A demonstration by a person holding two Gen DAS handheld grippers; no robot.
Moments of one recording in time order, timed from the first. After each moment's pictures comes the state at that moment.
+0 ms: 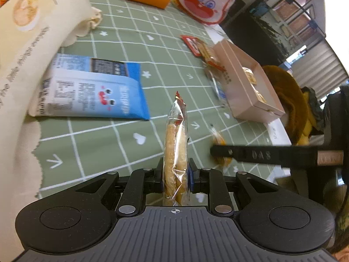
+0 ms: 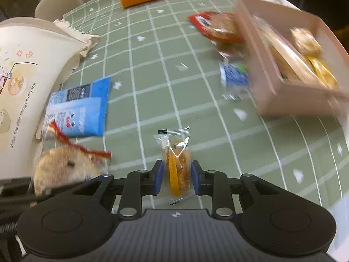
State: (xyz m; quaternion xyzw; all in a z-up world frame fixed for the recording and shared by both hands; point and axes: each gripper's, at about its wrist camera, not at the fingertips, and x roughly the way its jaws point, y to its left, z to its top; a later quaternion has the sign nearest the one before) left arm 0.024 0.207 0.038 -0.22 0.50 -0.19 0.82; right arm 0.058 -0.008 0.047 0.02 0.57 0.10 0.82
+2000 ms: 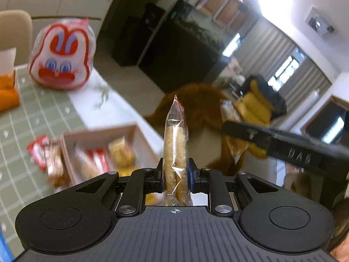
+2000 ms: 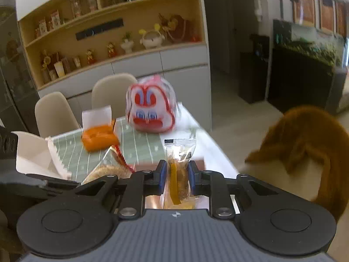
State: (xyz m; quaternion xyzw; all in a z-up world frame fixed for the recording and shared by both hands) left arm 0.159 -0.032 0.210 -0.14 0.40 -0.32 0.84; right arm 0.089 -0.242 0.263 0.05 0.32 0.07 0.94
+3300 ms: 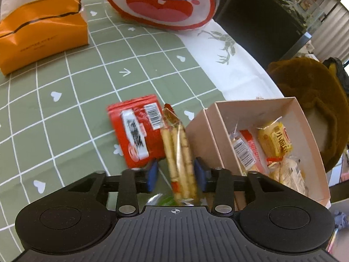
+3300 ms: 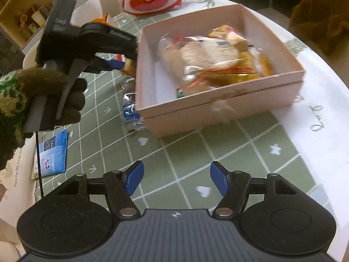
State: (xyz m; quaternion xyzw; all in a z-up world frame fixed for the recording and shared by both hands) left arm 0.292 0.043 0.029 -0.09 0.53 -0.17 0.82; right arm 0.067 -0.148 0.062 0.13 0.53 0.07 0.84
